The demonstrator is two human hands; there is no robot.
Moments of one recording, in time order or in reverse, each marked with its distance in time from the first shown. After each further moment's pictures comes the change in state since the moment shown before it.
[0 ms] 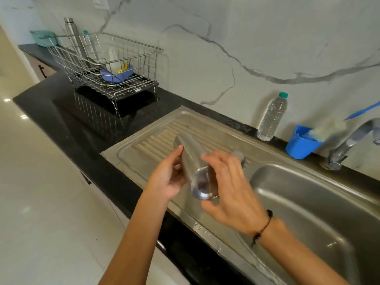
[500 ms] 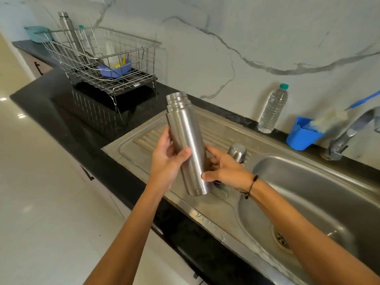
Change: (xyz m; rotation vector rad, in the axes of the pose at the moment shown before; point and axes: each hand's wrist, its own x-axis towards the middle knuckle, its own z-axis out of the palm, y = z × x) left_hand 0.001 -0.002 -0.022 0.611 -0.198 0.718; right_hand 0.030 0.046 0.027 0.767 -0.423 0.641
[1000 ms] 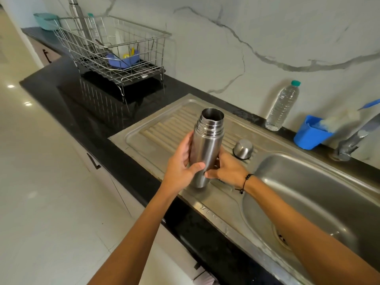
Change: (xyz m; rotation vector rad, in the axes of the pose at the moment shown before) left_hand -0.021 -0.023 0.005 0.248 -0.099 -0.016; right_hand 0.023 0.031 0.011 -0.163 0.100 -0.001
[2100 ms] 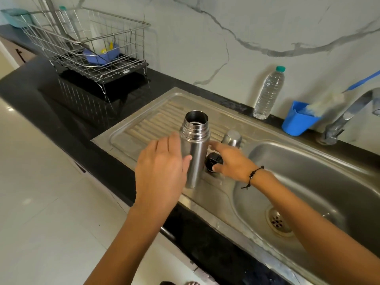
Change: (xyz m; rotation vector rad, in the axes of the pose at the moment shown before) left_hand -0.029 0.070 0.004 1.230 0.243 0.355; right_hand -0.020 0.009 -0.035 -0.508 0.013 -0.047
